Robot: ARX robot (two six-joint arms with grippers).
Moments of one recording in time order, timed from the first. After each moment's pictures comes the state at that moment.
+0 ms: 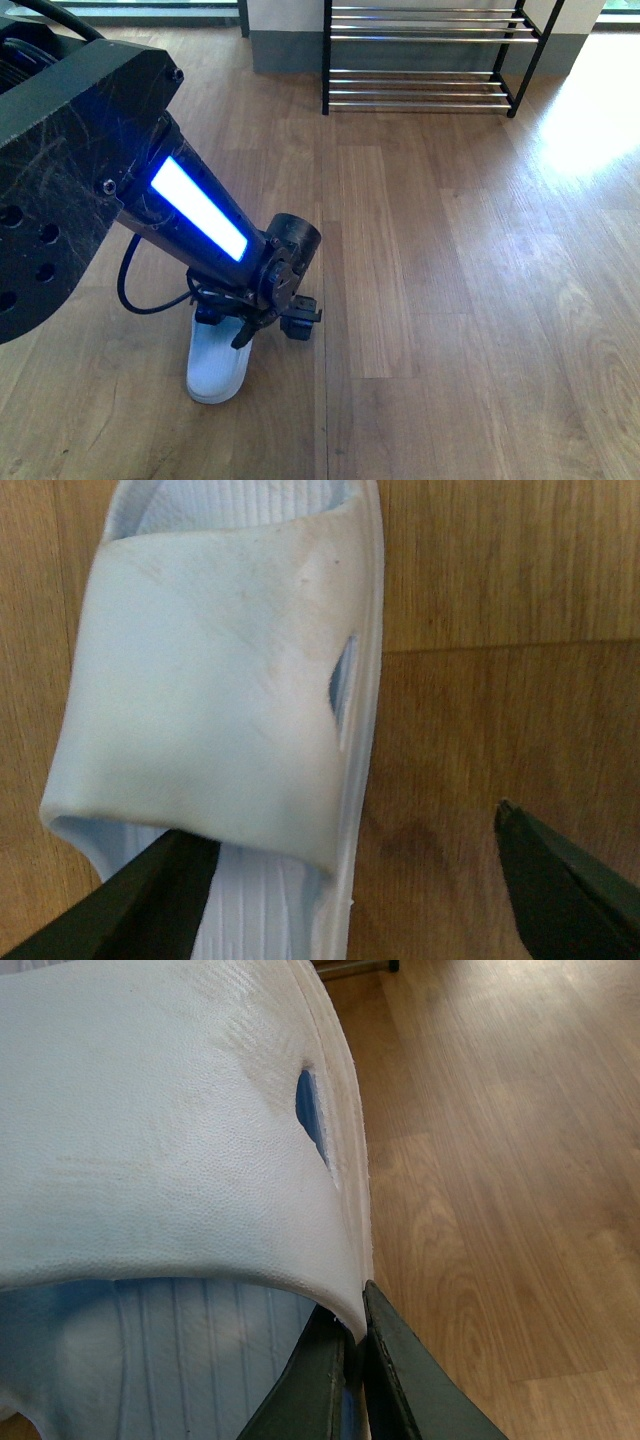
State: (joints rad) left arm -0.45 3.08 1.99 -0.09 -0.34 -0.32; right arm -0.41 1.29 0.33 0.49 -0.19 0.03
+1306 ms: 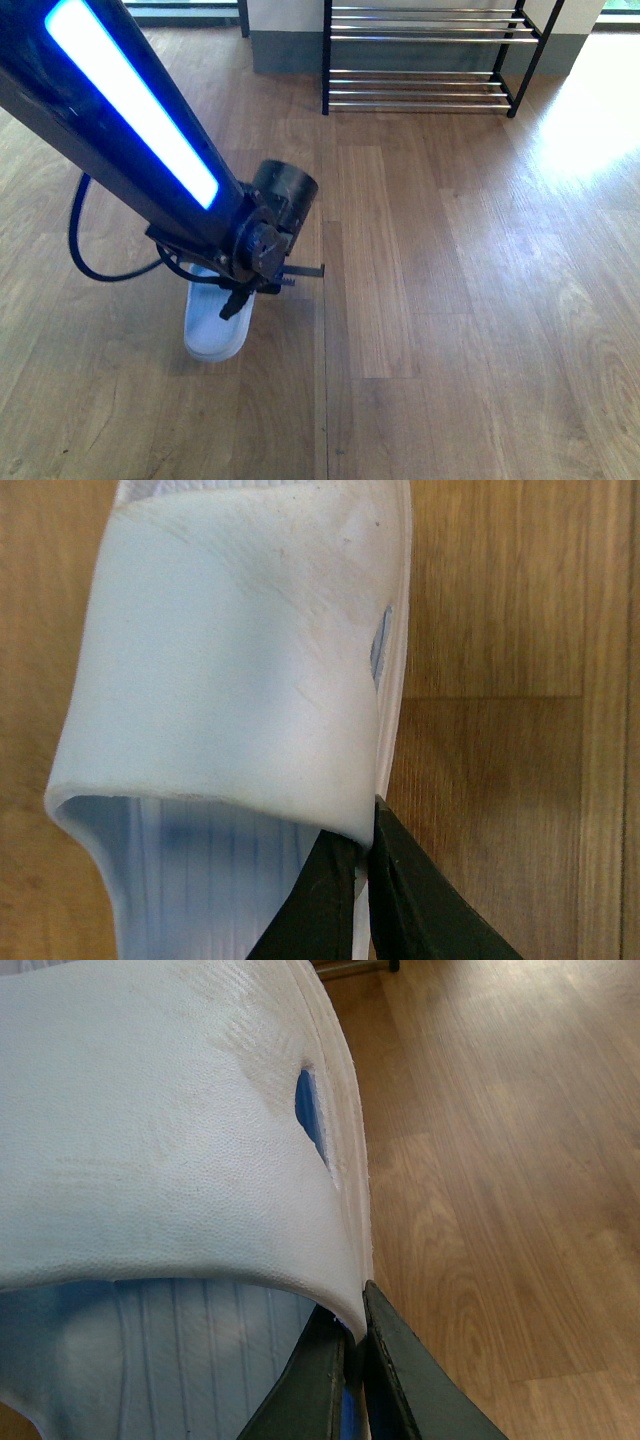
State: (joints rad) left arm -0.45 2.76 1.61 0.14 -0.37 -0.29; right arm -0.41 1.29 0.33 0.49 -0.19 0.03
